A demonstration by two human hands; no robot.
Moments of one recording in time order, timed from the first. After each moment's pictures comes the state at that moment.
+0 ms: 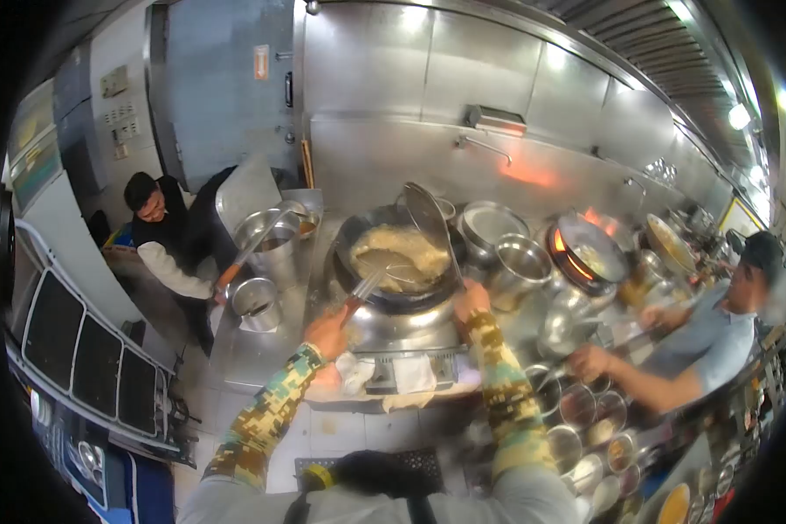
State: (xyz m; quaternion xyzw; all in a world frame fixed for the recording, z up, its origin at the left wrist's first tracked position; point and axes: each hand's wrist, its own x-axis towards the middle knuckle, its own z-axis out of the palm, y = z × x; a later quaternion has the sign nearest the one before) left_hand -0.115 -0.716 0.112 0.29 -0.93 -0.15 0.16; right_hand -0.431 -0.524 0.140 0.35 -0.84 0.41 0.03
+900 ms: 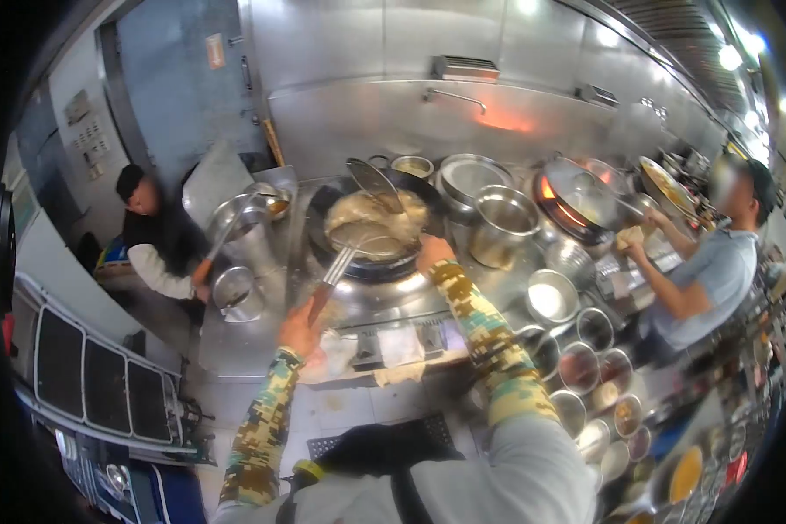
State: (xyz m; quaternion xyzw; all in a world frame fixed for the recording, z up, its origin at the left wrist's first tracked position) left_hand -0.101 -0.694 0.083 0.31 -0.90 -0.16 0.24; right_hand -0.439 -0.557 0.149 0.43 -0.87 0.24 0.04
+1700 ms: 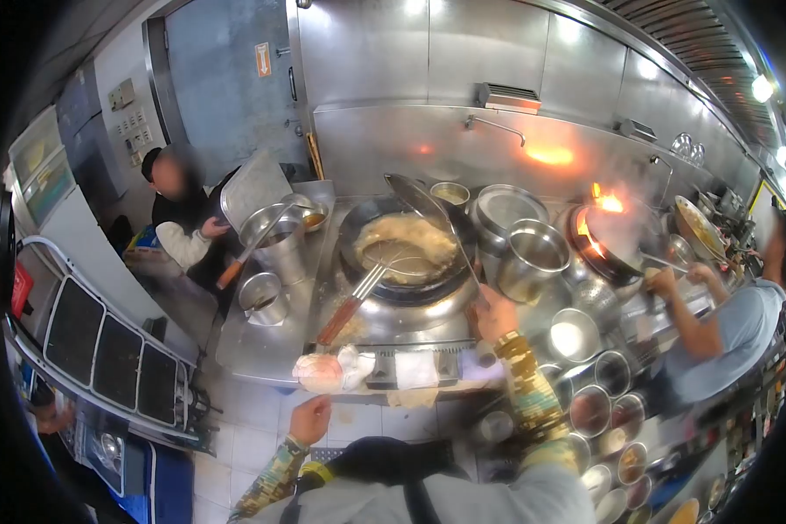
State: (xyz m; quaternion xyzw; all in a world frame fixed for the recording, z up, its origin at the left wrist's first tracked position) left_hand 0.009 -0.583 0.031 0.36 -0.83 -0.34 0.25; right_hand -0.419 -0.444 0.159 0.46 -0.77 0.44 0.08
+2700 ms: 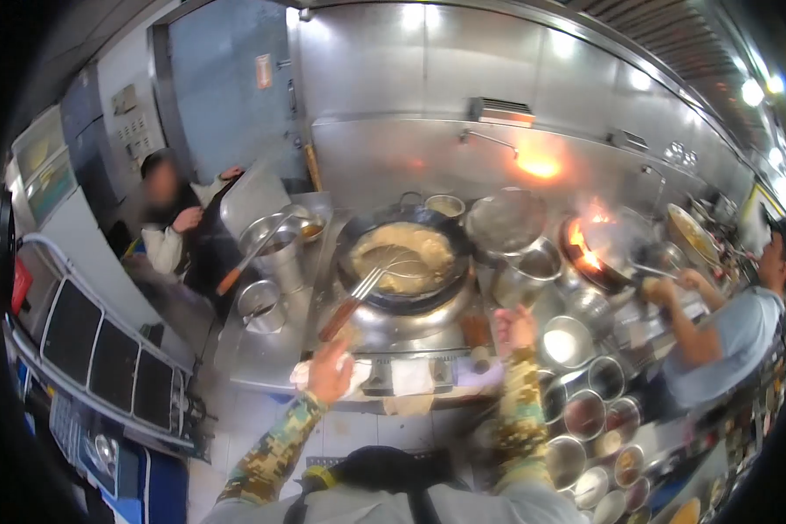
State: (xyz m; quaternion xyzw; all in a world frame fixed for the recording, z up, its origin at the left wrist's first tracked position) left_hand -0.095 -0.615 0.109 0.18 -0.87 -0.17 0.43; right_hand -0.464 -0.408 0.119 0.09 -0.49 0.84 -0.22
